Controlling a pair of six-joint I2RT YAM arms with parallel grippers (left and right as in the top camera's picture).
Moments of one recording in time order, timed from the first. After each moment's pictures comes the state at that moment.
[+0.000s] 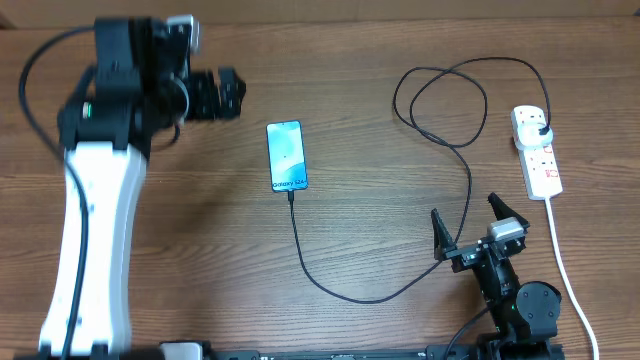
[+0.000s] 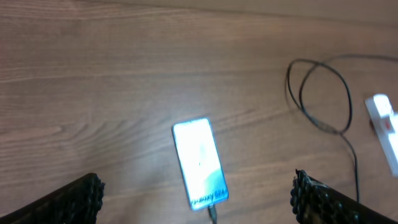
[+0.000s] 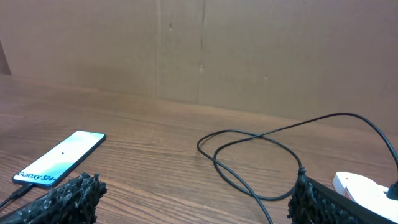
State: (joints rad) left arm -0.02 1.52 1.62 -0.92 0.31 -0.10; right arm 0.07 0.01 0.02 -0.02 -0.20 -0.06
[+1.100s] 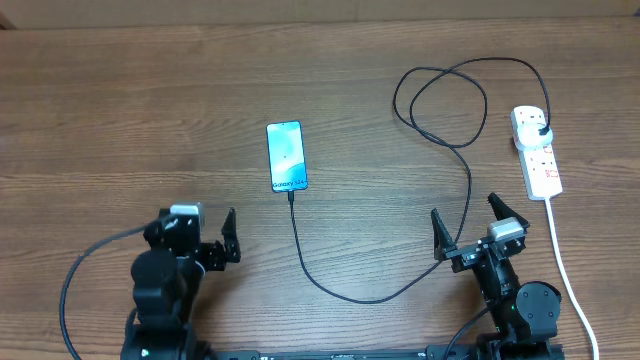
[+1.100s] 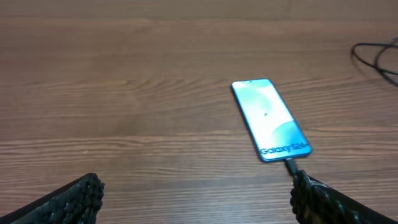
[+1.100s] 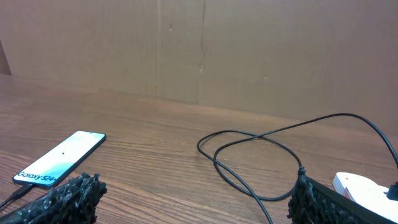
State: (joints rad) left arm -0.02 0.39 0.25 -0.26 0.06 -0.04; right arm 0.07 0.01 0.02 -0.02 -0.20 -0.06
